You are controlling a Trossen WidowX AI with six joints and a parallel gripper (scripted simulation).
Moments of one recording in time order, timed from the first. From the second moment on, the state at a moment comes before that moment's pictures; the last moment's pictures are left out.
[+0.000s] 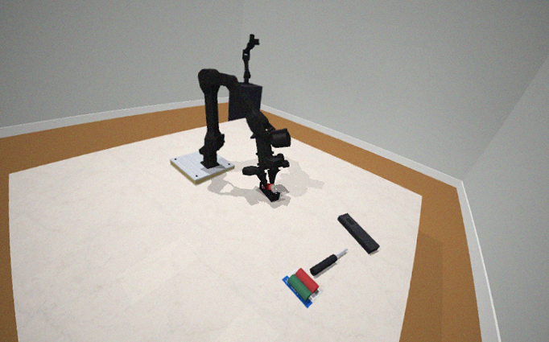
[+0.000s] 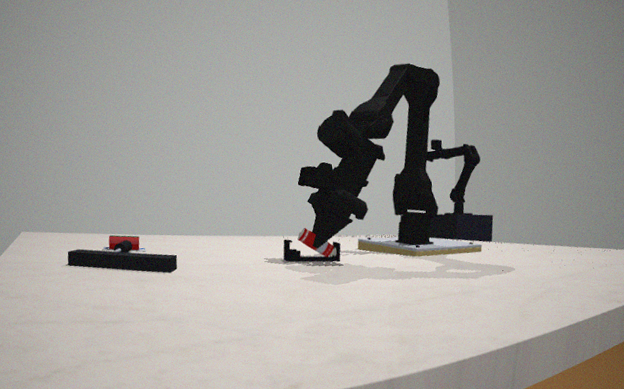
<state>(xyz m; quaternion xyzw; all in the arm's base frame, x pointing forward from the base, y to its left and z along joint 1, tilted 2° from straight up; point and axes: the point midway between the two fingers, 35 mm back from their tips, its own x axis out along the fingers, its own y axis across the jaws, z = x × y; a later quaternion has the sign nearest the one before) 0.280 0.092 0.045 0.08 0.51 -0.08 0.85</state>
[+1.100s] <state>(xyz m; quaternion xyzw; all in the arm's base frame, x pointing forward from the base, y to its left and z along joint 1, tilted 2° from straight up) 0.289 0.091 0.042 0.07 0.60 -0.08 0.79</state>
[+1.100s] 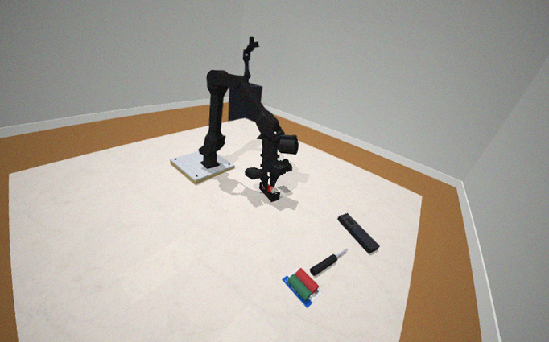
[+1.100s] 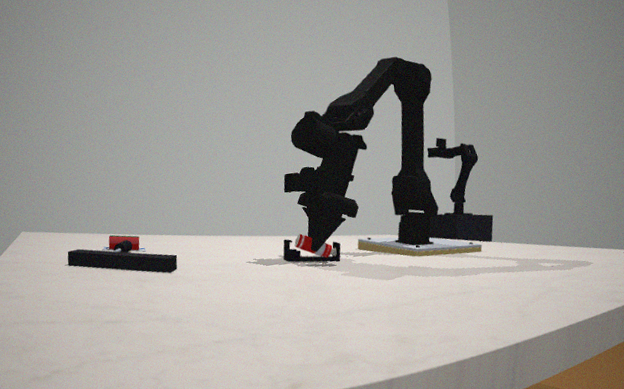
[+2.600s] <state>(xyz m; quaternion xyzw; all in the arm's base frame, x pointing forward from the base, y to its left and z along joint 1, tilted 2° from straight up) 0.296 0.089 0.036 0.08 0.71 -0.07 0.70</state>
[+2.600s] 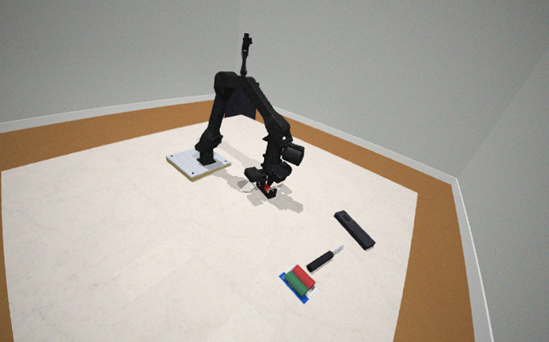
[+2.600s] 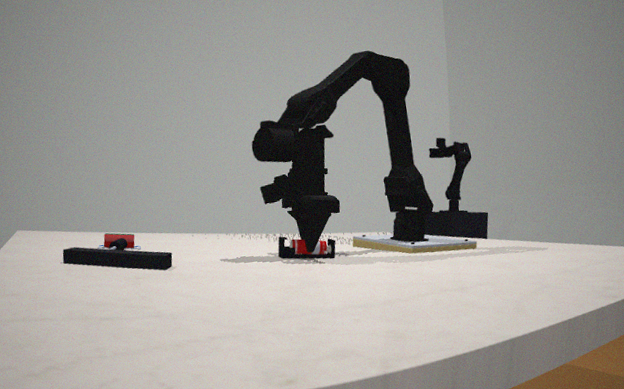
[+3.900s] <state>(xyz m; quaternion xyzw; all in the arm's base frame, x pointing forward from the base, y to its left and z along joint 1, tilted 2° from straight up) 0.310 0.086 0.035 0.08 0.72 -0.07 0.68</state>
